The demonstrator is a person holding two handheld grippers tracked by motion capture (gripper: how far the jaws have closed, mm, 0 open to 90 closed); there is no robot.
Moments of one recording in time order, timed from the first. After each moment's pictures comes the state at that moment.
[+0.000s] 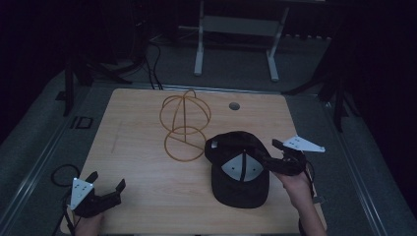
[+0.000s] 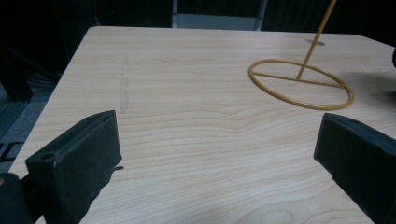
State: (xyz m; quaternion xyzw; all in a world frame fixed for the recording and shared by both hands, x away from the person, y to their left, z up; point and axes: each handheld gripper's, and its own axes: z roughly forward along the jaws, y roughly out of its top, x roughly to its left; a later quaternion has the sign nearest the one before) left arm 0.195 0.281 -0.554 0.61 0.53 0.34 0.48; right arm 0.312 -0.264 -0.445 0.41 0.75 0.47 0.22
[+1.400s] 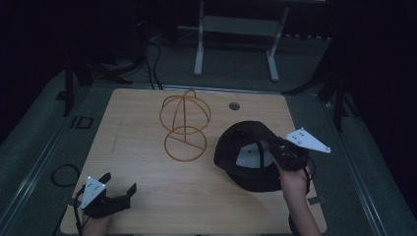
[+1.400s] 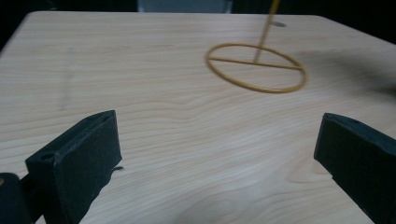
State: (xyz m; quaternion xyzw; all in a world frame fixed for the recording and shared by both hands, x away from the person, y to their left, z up) left arm 0.196 0.251 -0.549 0.66 0.50 0.29 0.48; right arm 0.291 -0.240 -0.391 0.41 0.70 0.50 0.31
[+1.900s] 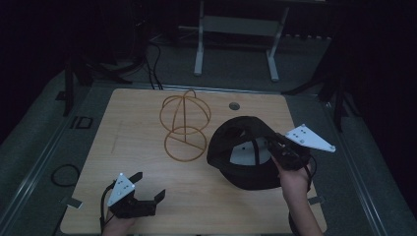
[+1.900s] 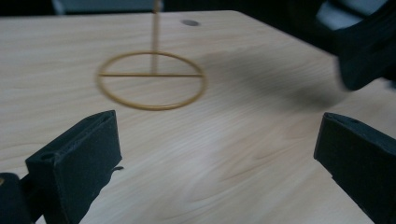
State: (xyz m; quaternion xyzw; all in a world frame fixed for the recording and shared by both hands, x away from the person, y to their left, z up) left arm 0.201 0.182 -0.513 0.71 0.43 0.19 0.52; right arm 0.279 -0.227 -0.367 0.38 0.70 0.52 0.31
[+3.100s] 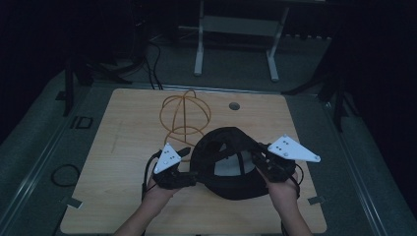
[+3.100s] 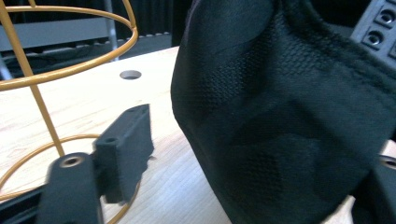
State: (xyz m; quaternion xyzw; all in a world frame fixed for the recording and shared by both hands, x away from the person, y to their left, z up) left arm 0.261 0.093 -0.457 0.73 0.34 0.19 0.56; right arm 0.254 -0.194 -0.370 0.31 0.73 0.54 0.28
